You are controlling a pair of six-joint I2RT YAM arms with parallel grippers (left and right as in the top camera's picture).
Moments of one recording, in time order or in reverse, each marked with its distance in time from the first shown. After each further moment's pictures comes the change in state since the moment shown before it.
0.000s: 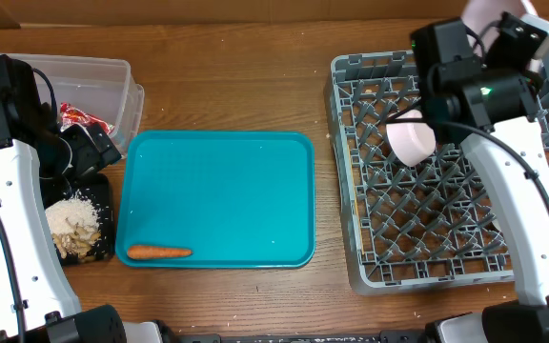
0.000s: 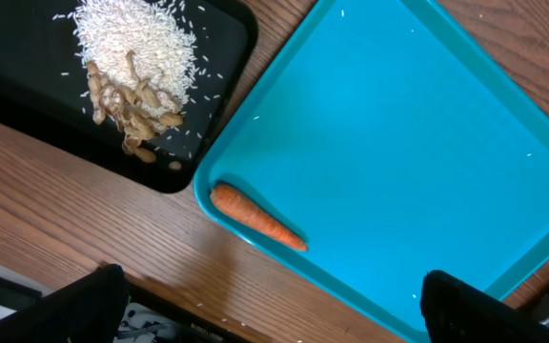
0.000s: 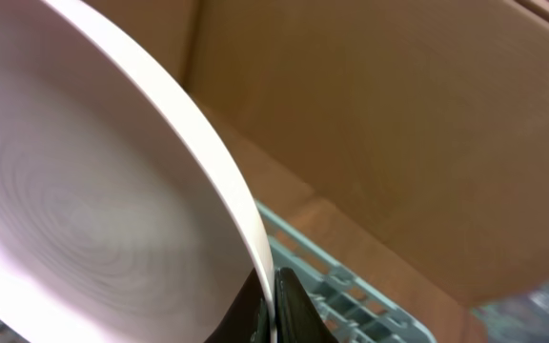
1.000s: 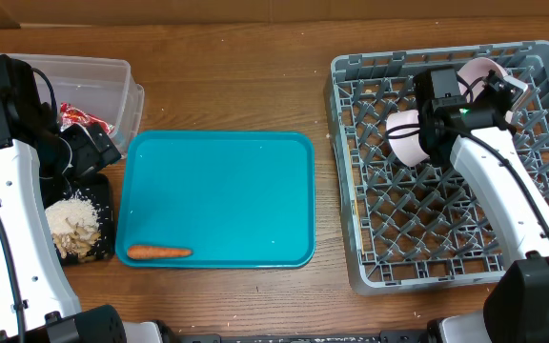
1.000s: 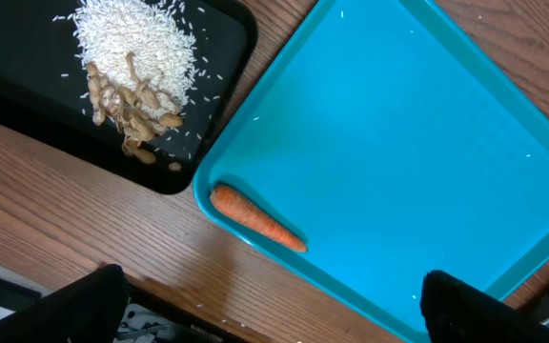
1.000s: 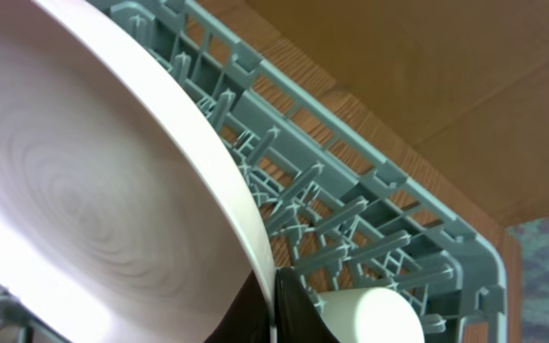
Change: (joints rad) left arm 0.000 0.000 0.000 0.002 0.000 0.000; right arm -0.097 0.021 -0.409 0.247 -0.189 0.063
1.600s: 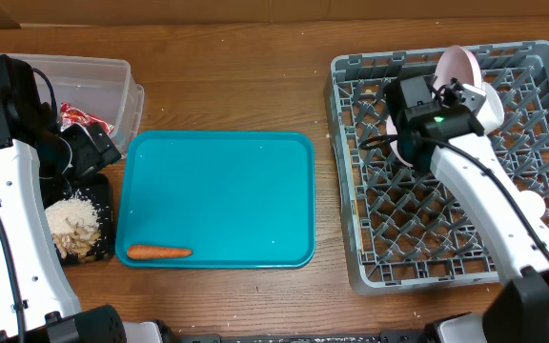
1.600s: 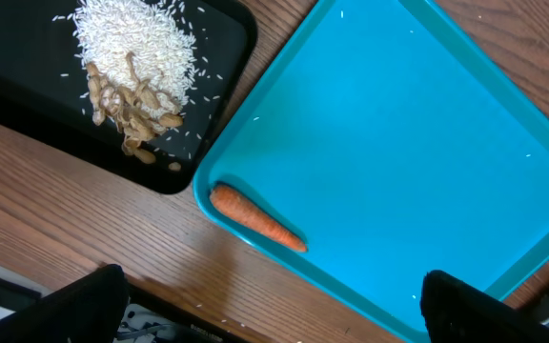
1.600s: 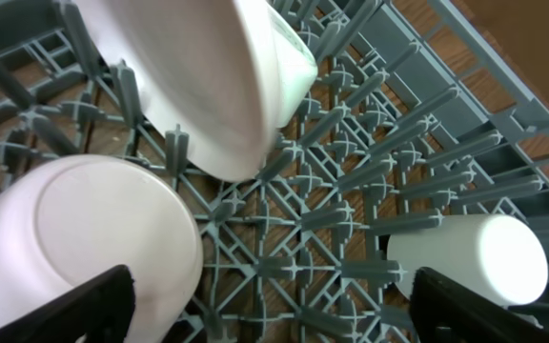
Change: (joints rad) left arm 0.000 0.000 0.000 0.000 0.000 0.000; right arm 0.127 -0.040 0.000 -0.046 -0.269 0.010
